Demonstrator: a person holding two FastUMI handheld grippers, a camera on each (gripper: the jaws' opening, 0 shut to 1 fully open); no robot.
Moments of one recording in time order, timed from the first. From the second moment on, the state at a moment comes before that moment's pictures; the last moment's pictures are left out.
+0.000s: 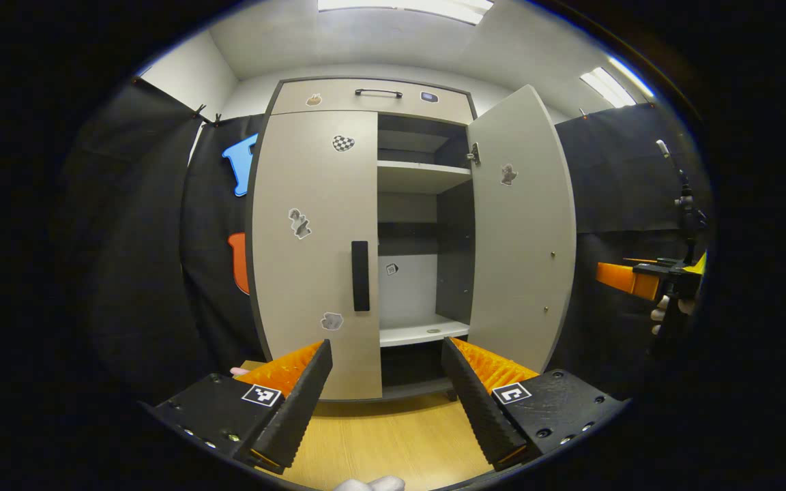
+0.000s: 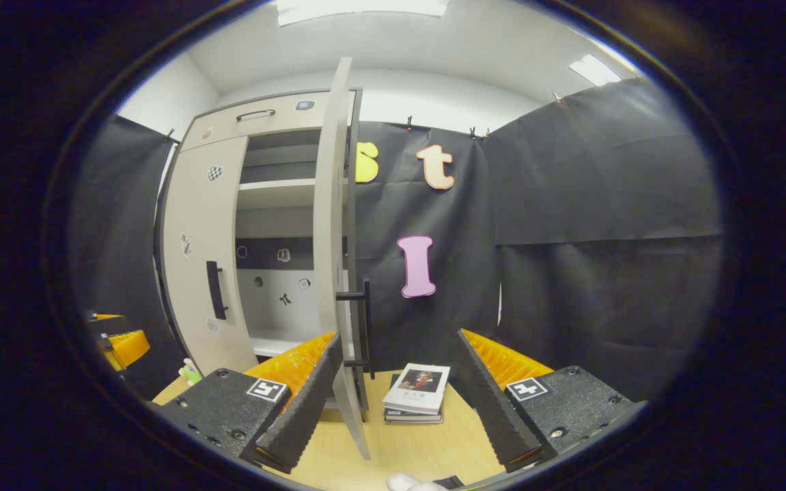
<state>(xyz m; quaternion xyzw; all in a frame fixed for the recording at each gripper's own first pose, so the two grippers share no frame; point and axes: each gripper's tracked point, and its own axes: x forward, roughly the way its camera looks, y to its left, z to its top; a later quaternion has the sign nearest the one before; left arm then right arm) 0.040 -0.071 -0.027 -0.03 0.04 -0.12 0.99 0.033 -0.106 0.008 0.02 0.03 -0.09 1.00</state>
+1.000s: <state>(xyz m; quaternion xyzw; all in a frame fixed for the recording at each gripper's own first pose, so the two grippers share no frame) 0.114 -0.044 -0.015 -0.02 0.02 -0.04 1.00 0.036 0.025 -0.010 0.00 0.05 0.05 1.00</state>
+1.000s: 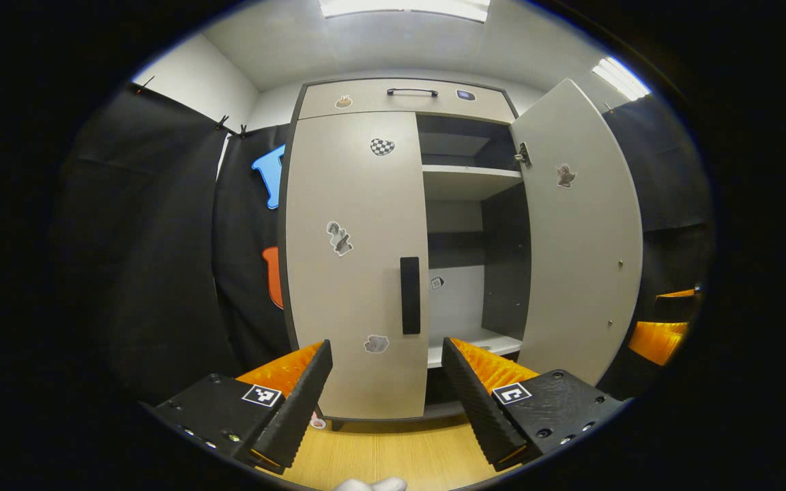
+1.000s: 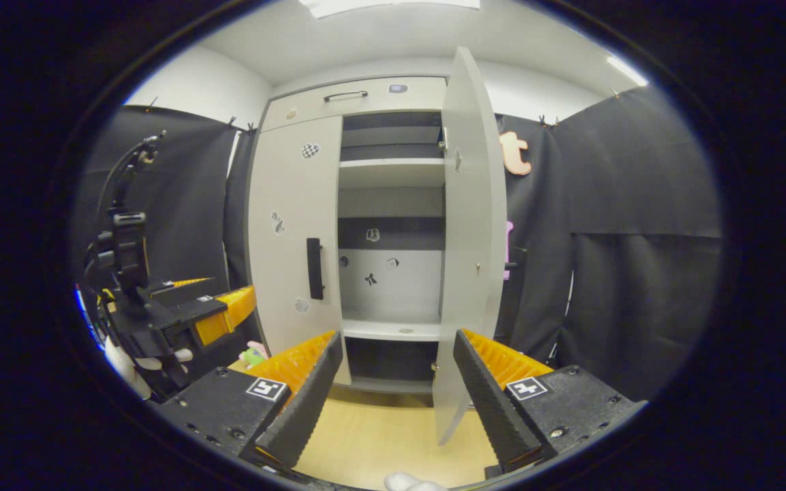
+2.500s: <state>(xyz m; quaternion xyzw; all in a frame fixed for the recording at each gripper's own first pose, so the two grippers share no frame) 0.311 -0.094 -0.045 -0.01 0.03 -0.05 1.00 0.051 -0.007 -0.013 -0.01 0.06 0.04 1.00</state>
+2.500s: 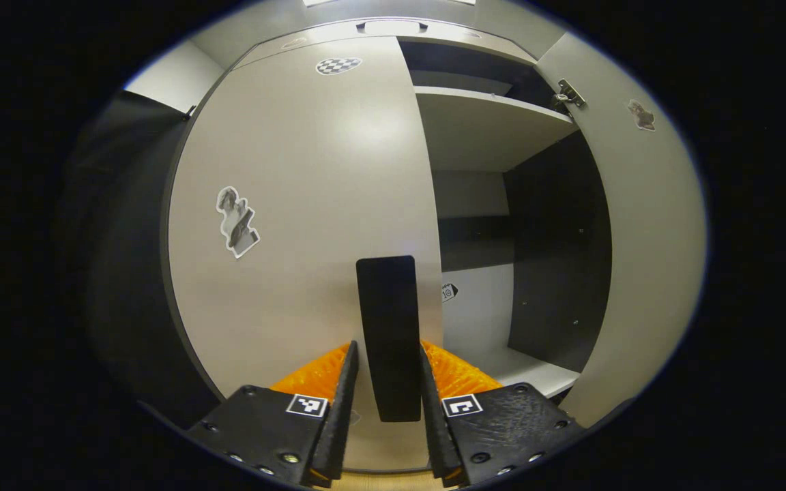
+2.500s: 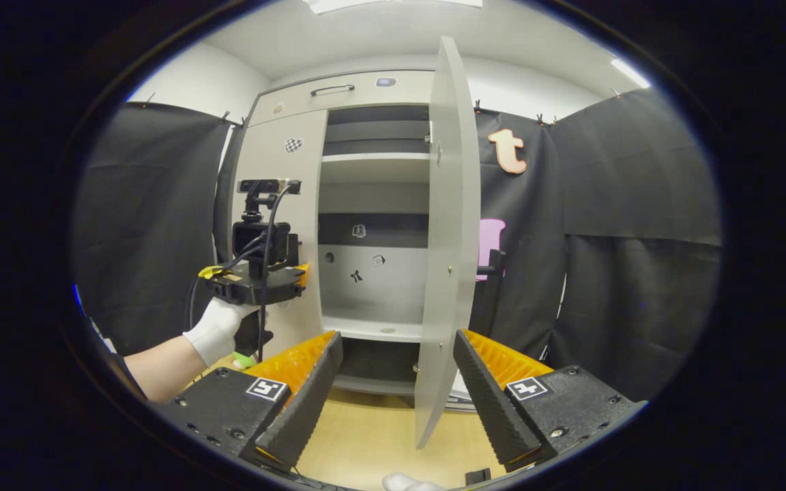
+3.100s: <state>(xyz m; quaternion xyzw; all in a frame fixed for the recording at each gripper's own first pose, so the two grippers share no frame) 0.306 -0.091 -0.045 -0.03 0.03 -0.05 1.00 0.036 -0.002 -0.015 0.00 0.07 0.05 1.00</state>
